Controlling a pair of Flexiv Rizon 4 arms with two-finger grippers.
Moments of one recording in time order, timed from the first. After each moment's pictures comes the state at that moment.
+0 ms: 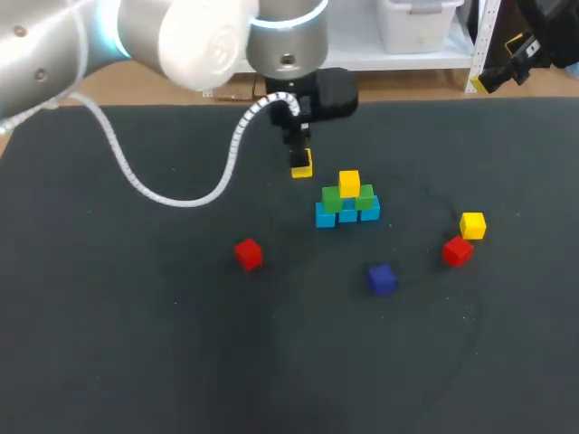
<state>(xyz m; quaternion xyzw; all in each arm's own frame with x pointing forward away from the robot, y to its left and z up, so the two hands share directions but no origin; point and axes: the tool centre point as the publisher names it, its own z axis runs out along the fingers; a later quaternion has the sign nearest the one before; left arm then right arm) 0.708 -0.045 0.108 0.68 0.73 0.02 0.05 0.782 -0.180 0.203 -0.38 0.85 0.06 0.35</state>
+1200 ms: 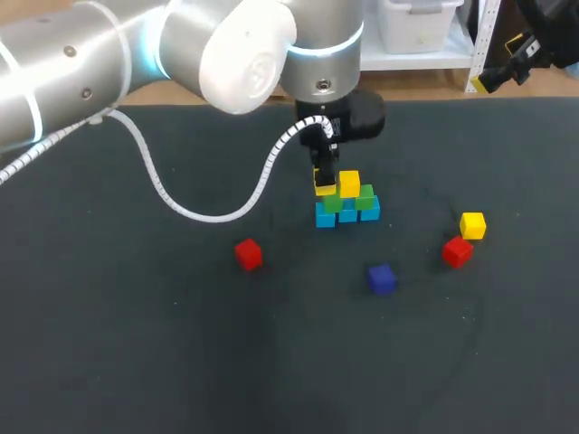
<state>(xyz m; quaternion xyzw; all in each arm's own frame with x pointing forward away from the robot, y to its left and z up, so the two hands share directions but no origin) 0.699 -0.081 0.080 0.67 0.74 0.02 0.05 0.782 -0.180 0.203 -0.38 0.85 0.06 0.35</state>
